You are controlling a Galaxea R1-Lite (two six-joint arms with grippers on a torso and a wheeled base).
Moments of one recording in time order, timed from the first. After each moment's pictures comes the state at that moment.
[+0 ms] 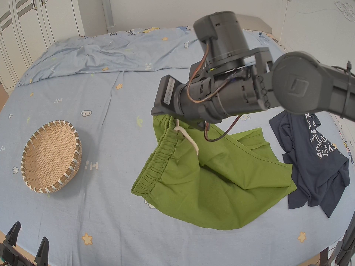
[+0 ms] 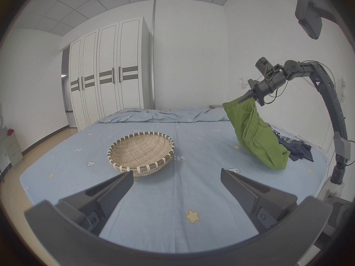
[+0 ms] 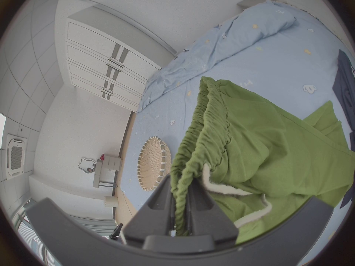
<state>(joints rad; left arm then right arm) 0.00 0.02 -0.02 0.00 -0.03 0.01 0.85 2.06 -1.99 0.43 0.03 0.72</state>
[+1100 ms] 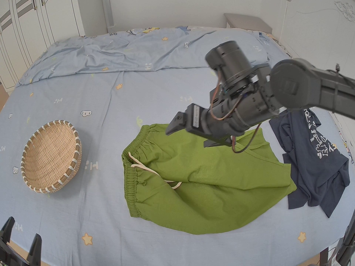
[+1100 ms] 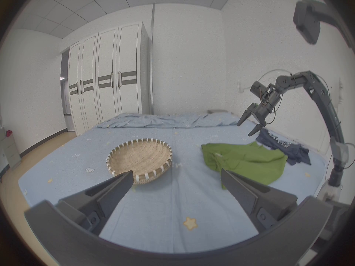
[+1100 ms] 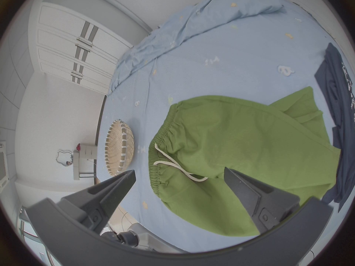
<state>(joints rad) -0.01 0.02 -0.08 0.01 -0.05 0.01 0.73 2.08 -1.95 0.66 0.07 0.65</state>
